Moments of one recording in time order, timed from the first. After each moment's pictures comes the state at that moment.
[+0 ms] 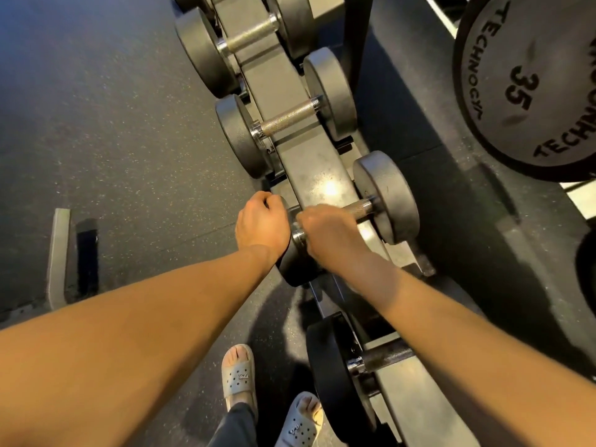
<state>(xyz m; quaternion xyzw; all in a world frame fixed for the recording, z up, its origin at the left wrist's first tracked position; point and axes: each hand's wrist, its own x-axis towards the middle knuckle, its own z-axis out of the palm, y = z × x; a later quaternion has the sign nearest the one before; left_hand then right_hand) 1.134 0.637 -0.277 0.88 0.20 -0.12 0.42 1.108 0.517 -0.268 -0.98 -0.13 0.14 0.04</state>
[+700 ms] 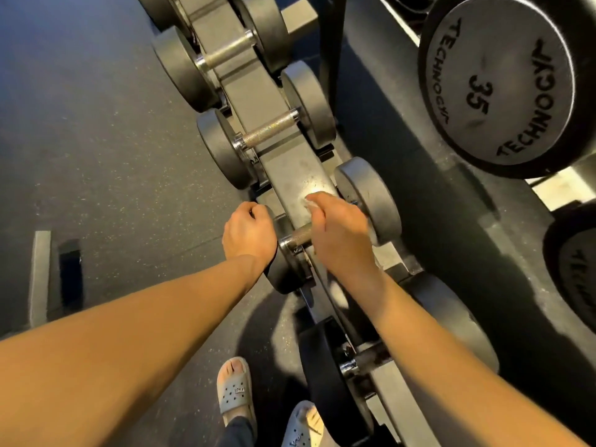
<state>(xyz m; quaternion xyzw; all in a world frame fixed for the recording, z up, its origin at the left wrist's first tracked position) 1.134 0.637 -0.279 0.89 0.19 -0.13 0.40 1.086 0.503 -0.242 -0.94 0.07 -0.09 0.32</state>
